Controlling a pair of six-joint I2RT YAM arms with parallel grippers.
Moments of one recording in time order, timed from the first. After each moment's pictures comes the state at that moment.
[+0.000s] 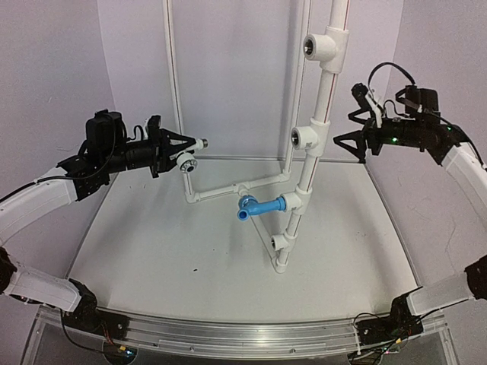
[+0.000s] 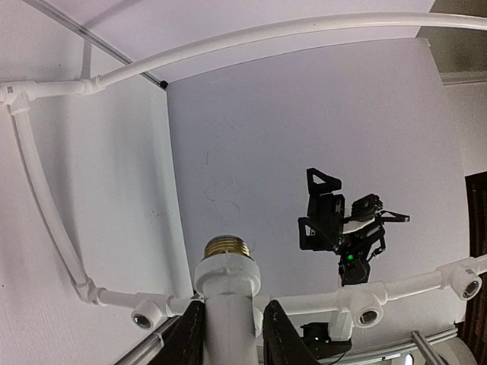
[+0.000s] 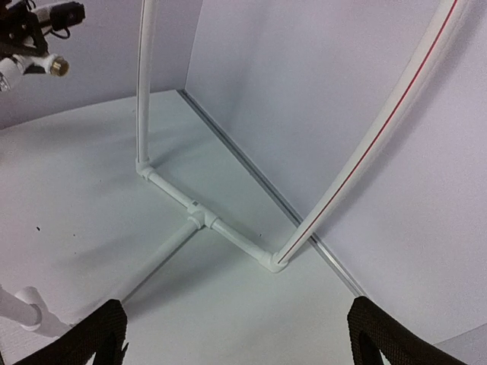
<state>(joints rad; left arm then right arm) -0.56 1.21 1.07 0.02 0.55 -1.24 0.22 1.29 1.49 -0.60 -0.57 -0.54</state>
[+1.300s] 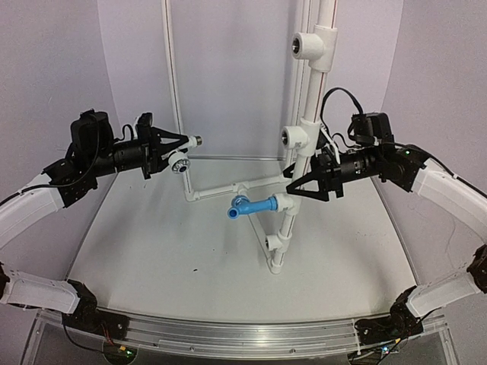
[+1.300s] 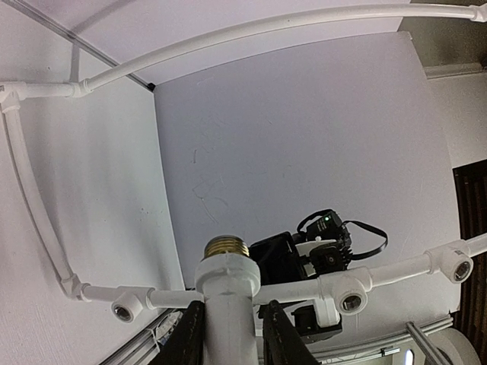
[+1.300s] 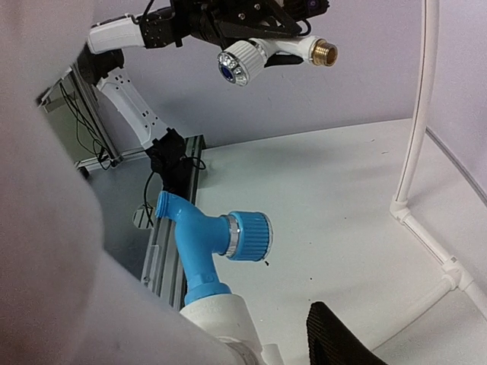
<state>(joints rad) -0.59 1.10 1.05 -0.02 0.52 -1.25 0.60 1.31 1.28 -0.44 -0.93 -0.23</state>
